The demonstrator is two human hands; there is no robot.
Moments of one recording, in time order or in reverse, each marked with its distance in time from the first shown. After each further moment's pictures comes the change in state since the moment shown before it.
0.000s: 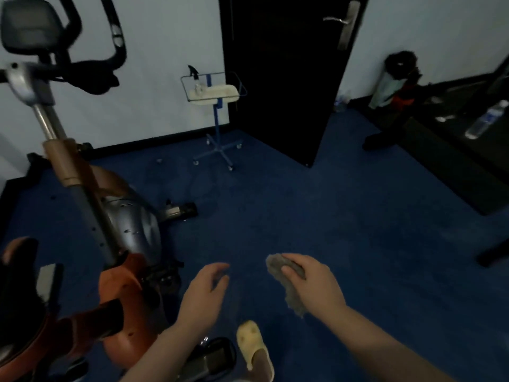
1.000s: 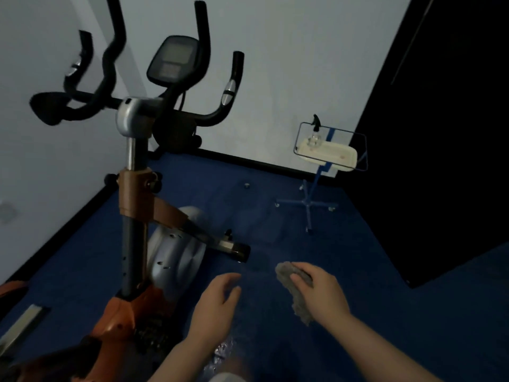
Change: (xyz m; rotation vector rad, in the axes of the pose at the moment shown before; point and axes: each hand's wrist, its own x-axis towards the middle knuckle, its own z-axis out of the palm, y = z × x) left_hand 0.286 0.092 -0.037 -0.130 0.539 -0.277; right_hand 0.425 -0.123 -0.033 -0.038 -0.438 -0.327
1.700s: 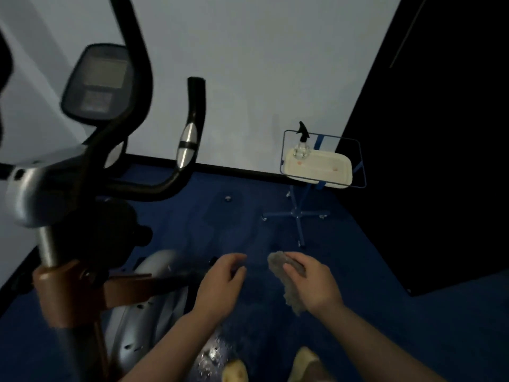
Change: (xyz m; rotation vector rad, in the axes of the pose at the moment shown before) left_hand 0.273 0.064 0.005 0.038 -0.157 0.061; right_hand 0.227 -0.051 -0.027 0.070 0.085 0.093
